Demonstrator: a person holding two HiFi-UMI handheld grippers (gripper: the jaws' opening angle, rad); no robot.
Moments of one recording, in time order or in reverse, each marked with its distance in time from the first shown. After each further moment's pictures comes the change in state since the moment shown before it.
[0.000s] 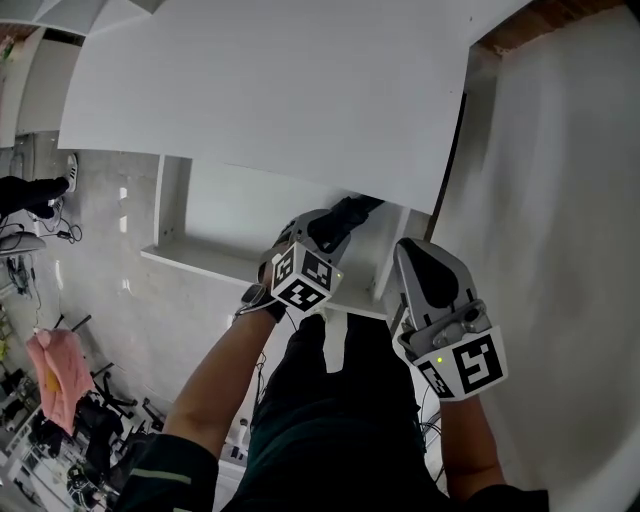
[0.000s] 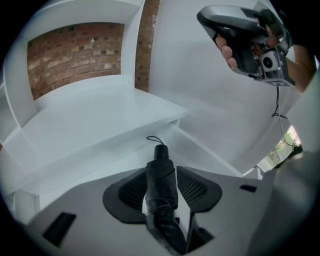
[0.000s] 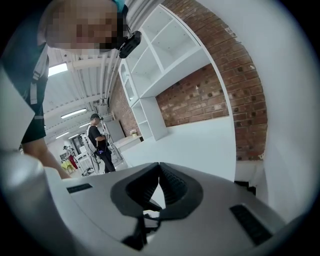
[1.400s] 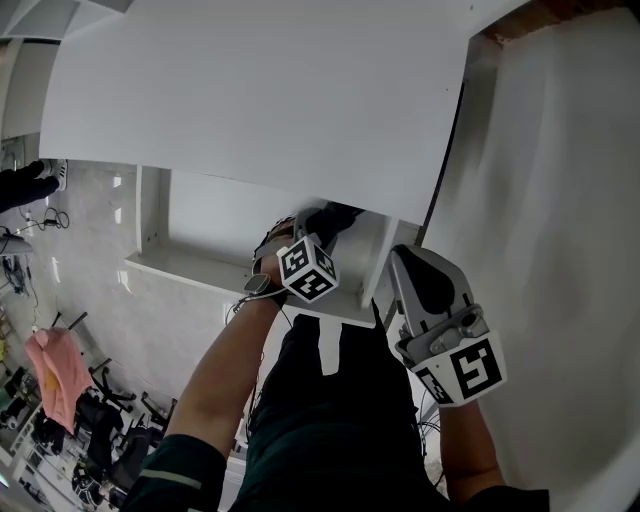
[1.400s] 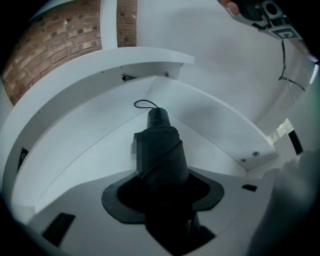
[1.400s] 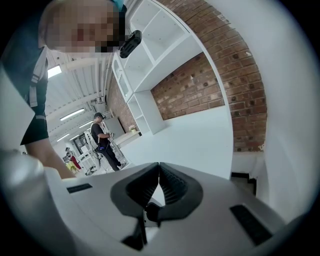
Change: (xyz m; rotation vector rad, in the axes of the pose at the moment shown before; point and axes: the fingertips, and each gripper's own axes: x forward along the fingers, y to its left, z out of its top) left arm 0.078 0.005 -0.055 0.126 0.243 0.004; right arm 0.013 -0.036 -0.027 0.045 0.064 0.018
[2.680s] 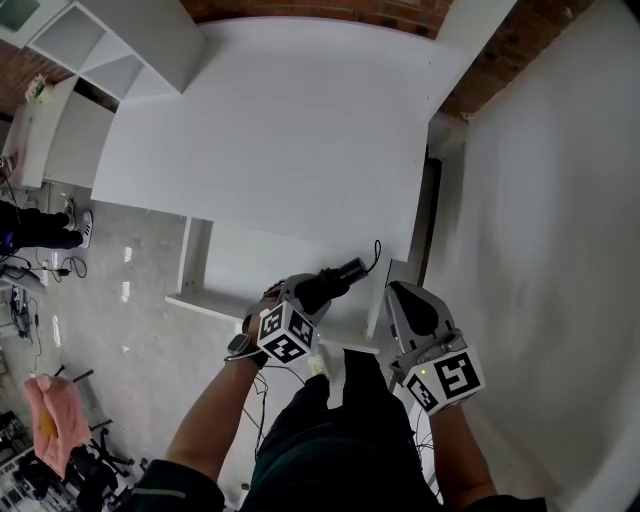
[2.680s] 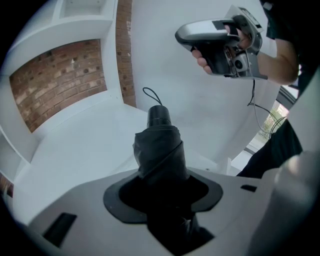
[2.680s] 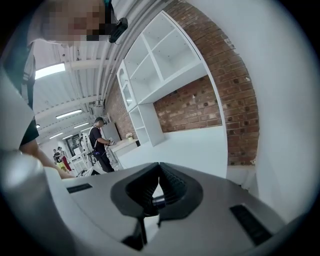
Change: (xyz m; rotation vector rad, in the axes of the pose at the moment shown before) left arm -0.169 -0.012 0.034 0.083 -0.214 -0.007; right arm -0.050 0.049 0.049 -0.049 -0.099 -0.093
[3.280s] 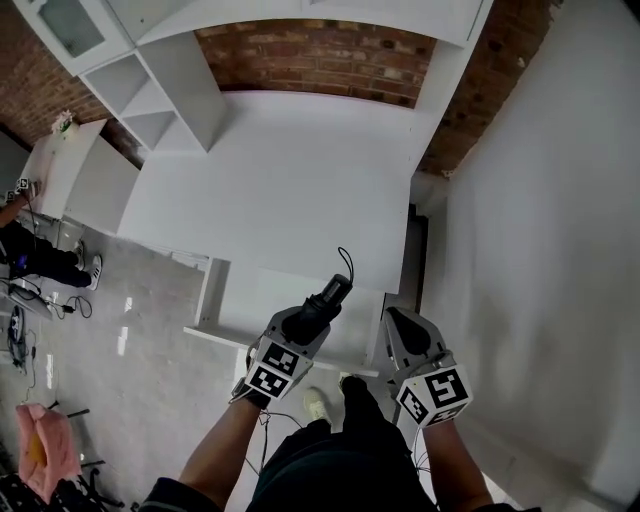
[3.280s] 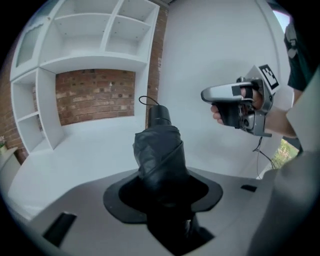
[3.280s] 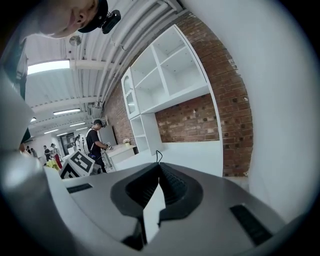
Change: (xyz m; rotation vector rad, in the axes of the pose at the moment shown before) left arm -0.125 0.000 0.055 -0.273 -0.305 0.116; right arm -0.046 0.045 0.046 -0.051 -0.075 -0.067
